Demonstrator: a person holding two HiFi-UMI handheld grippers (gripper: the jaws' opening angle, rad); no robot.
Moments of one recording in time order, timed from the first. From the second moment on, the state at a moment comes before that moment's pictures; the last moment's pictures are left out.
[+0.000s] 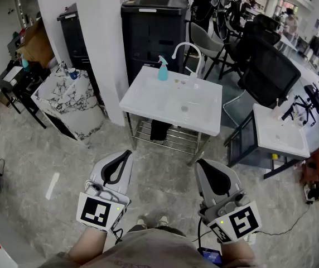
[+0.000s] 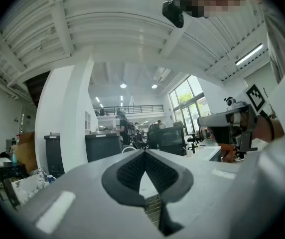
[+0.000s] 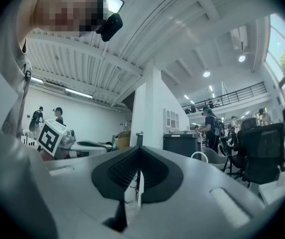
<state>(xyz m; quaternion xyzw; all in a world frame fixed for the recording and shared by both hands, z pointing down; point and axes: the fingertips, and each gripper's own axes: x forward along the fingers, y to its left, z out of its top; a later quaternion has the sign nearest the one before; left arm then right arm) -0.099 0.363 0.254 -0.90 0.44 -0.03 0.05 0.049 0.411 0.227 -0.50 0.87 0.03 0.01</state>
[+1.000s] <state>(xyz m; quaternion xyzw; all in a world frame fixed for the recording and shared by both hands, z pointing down) -0.060 0.361 0.263 -0.90 0.44 -0.05 0.05 0.113 0.393 0.249 -0.54 0.84 0.01 0.00</state>
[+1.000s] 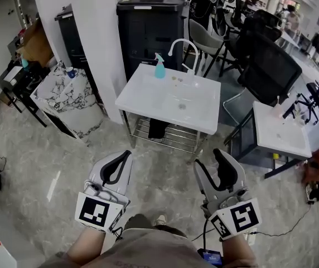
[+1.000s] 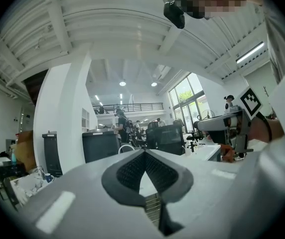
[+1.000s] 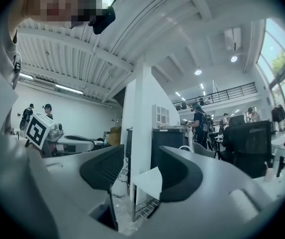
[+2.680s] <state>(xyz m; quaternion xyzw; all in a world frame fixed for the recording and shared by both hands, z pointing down) -0.103 0.032 0.301 -0.92 0.39 -0.08 0.05 0.031 0.062 0.292 -0.53 0.85 -0.02 -0.05</state>
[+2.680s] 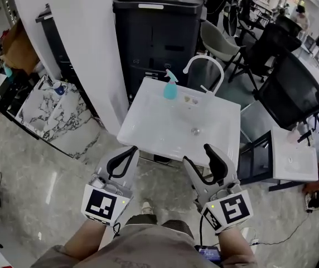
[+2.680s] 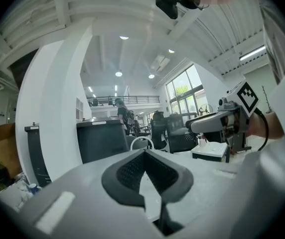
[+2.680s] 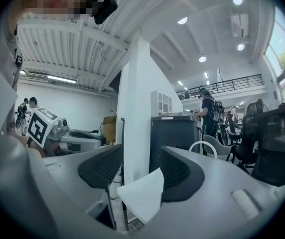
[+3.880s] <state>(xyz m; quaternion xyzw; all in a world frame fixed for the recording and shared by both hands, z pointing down) -0.036 -0.219 0.353 -0.89 0.44 -0.14 0.01 0.115 -0.206 0.355 -0.49 0.86 -0.07 -0.07</state>
